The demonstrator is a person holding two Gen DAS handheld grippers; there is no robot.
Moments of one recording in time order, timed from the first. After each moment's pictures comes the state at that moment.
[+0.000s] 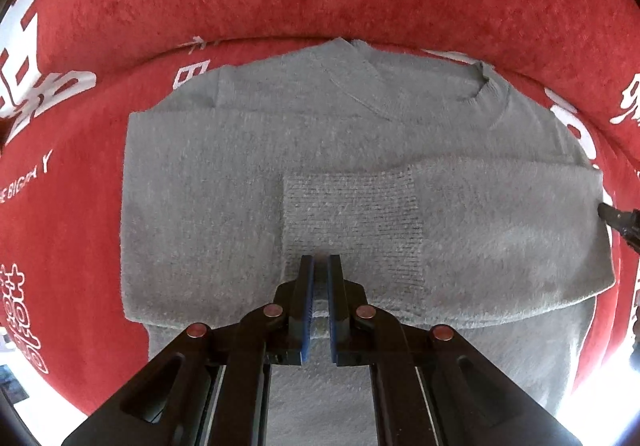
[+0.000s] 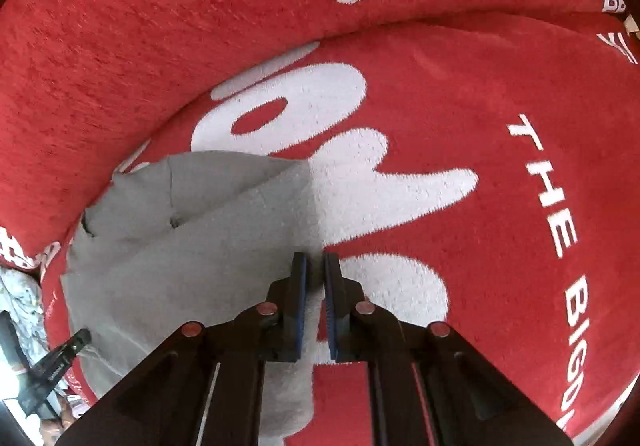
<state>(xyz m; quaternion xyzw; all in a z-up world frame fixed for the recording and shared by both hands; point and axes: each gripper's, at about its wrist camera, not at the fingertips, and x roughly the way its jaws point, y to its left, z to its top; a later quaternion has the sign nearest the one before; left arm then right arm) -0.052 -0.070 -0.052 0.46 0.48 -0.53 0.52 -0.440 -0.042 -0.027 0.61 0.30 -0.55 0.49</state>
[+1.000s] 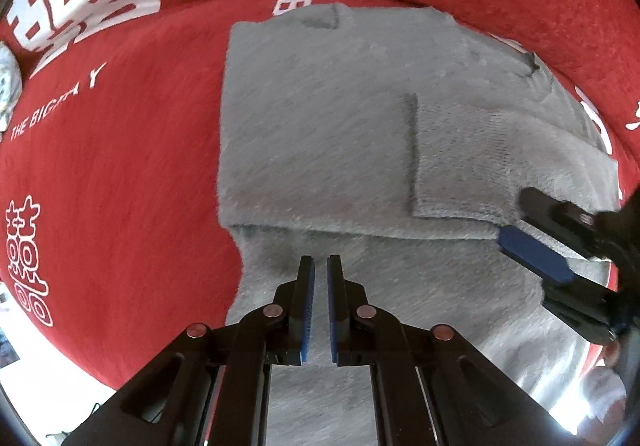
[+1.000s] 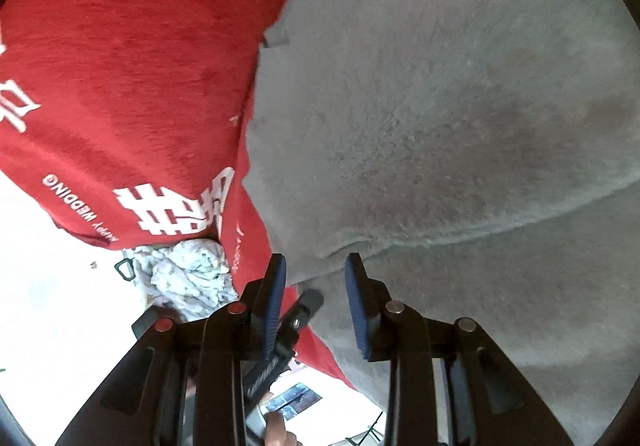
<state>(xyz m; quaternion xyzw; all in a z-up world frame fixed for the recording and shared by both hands) 0.028 -0.014 -0.050 0.46 0.53 -0.49 0.52 -0.197 0.004 -0.063 0.83 0.09 -0.28 0.47</state>
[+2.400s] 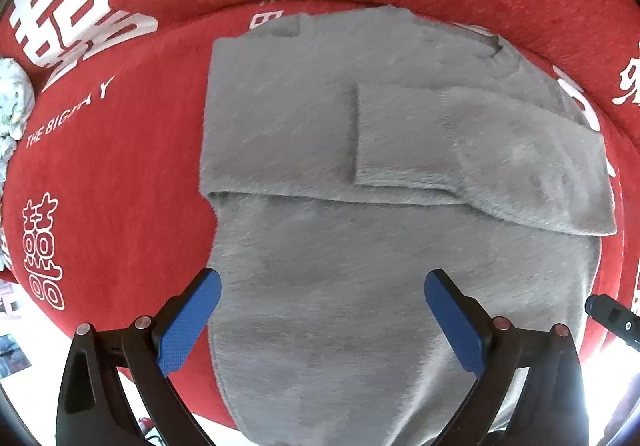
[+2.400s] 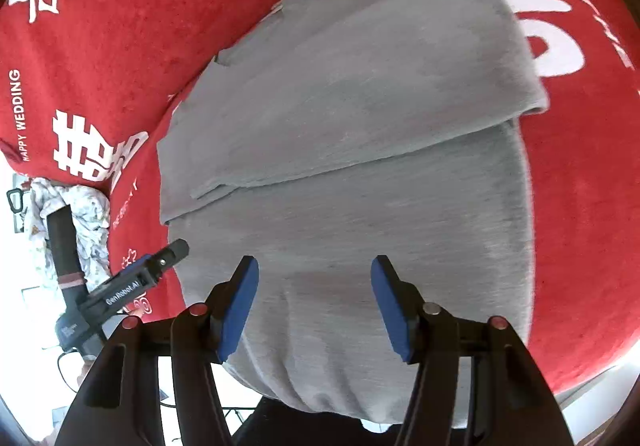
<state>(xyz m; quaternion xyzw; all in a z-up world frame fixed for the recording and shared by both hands) -0.002 0.009 -0.046 0.48 0.50 -0.49 0.53 -0.300 0.067 0.026 0.68 0.29 -0.40 0.54</state>
